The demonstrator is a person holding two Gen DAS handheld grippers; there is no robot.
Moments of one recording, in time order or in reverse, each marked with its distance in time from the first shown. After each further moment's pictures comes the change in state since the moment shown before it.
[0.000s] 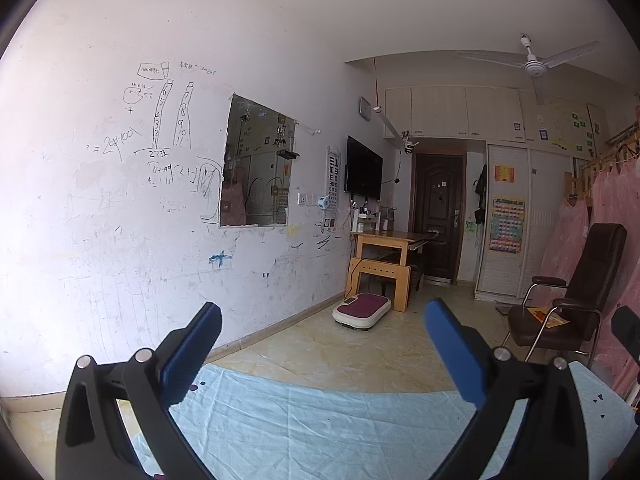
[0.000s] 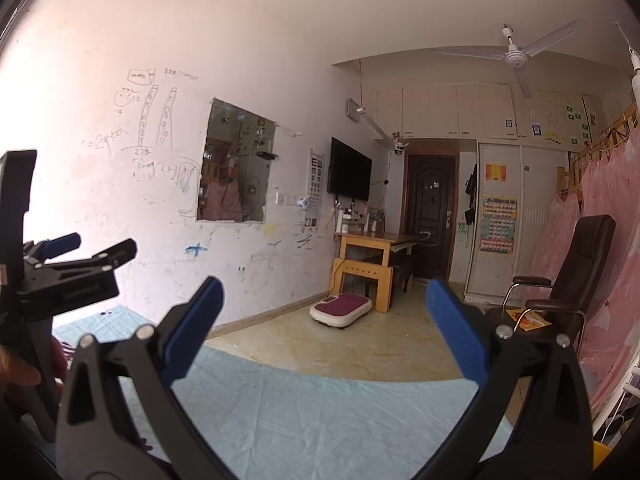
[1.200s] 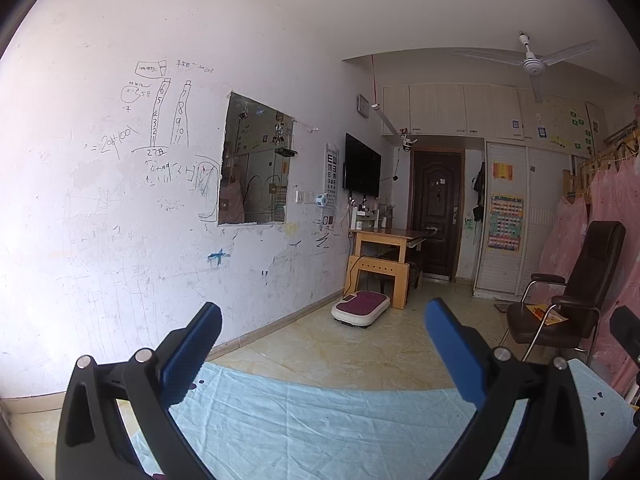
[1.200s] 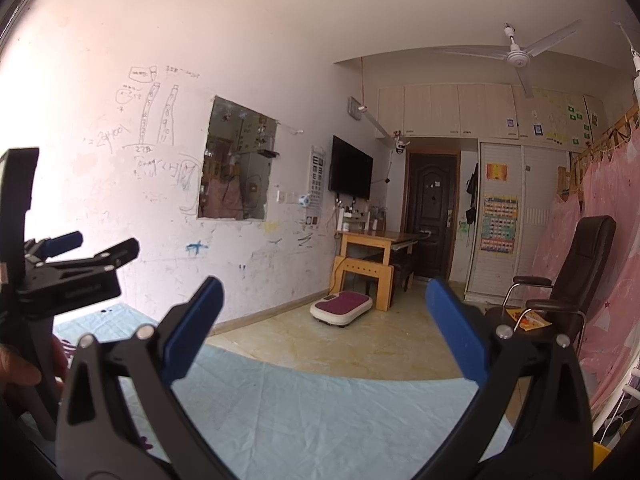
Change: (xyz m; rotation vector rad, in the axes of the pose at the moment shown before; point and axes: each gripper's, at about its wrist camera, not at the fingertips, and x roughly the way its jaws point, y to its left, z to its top) left arm 0.000 -0.003 -0.003 0.000 0.008 -0.007; right arm 0.000 0.001 -0.001 -0.006 0.004 0.004
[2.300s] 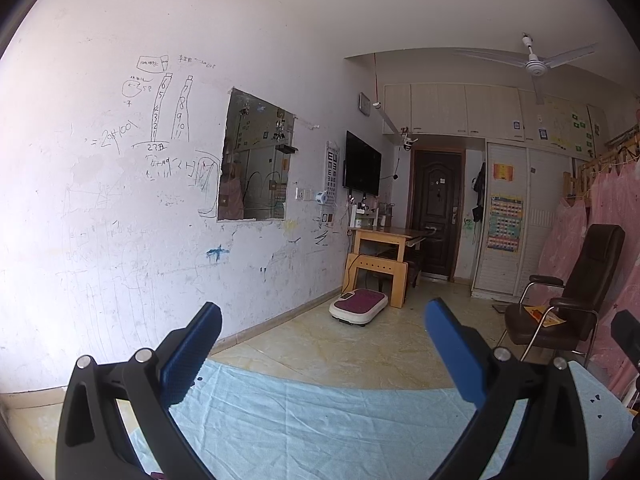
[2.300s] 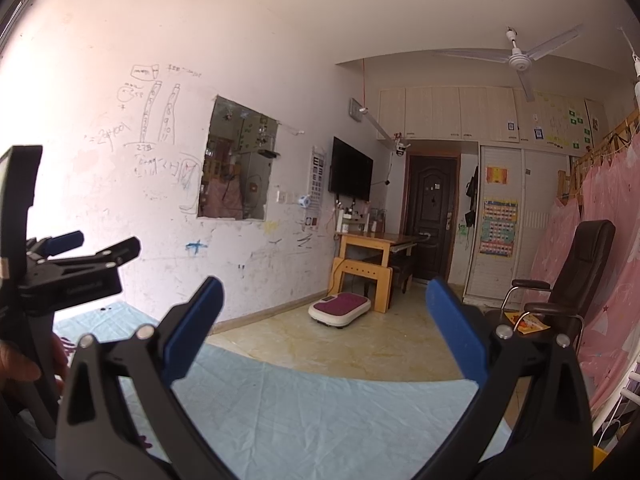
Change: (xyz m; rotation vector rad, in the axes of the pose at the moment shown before) left arm 0.001 0.001 -0.002 -0.012 0.008 -0.002; right arm -0.005 0.001 0.000 -0.010 -0.004 -0.001
